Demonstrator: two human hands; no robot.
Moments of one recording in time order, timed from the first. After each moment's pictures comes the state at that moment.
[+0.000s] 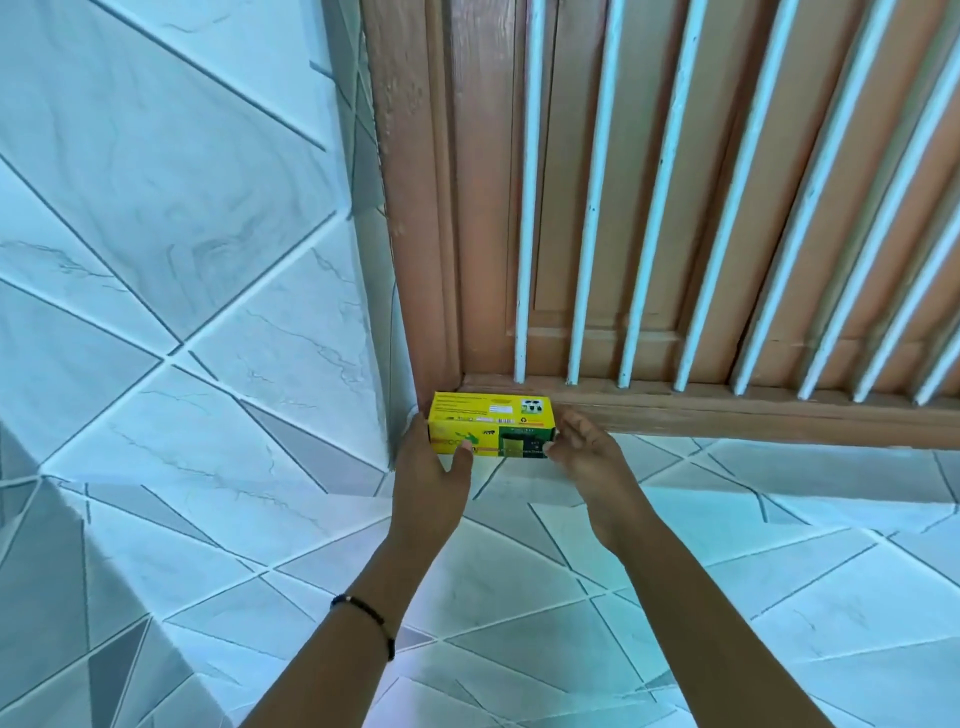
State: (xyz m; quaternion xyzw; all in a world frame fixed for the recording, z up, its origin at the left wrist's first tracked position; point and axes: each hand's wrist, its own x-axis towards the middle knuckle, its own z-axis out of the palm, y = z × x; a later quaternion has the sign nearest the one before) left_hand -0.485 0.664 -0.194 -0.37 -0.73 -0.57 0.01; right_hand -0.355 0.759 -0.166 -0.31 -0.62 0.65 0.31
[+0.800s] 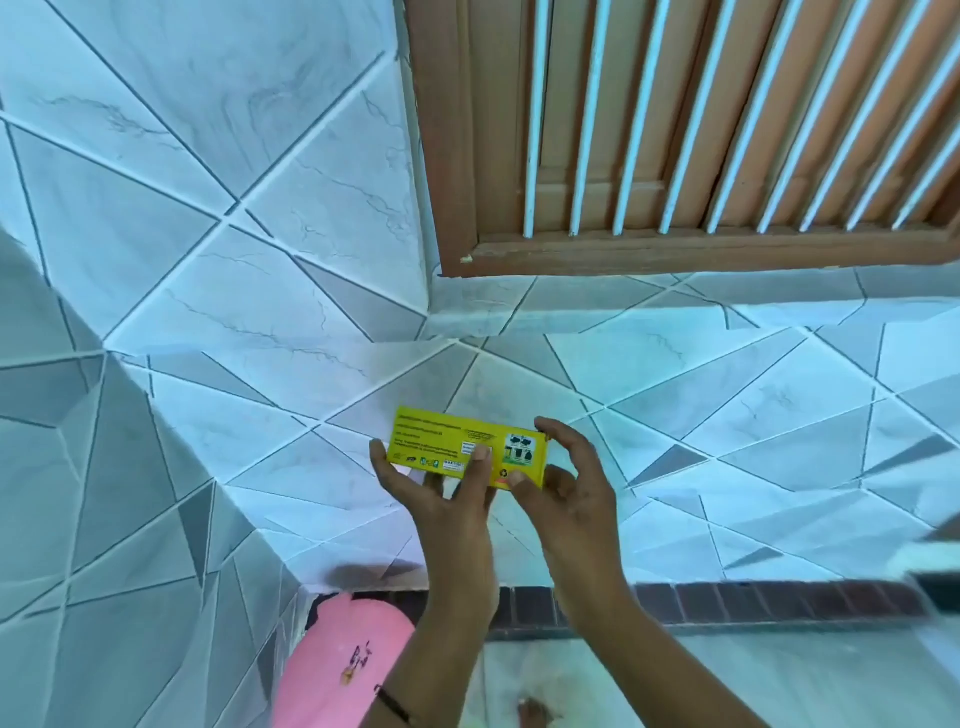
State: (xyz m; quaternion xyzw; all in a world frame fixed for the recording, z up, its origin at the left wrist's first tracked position) left_hand -0.360 0.466 -0.235 -0.11 -0.45 -0.84 -0.27; right_hand -0.286 0.500 -0.224 -0.34 -0.59 0.59 0.43
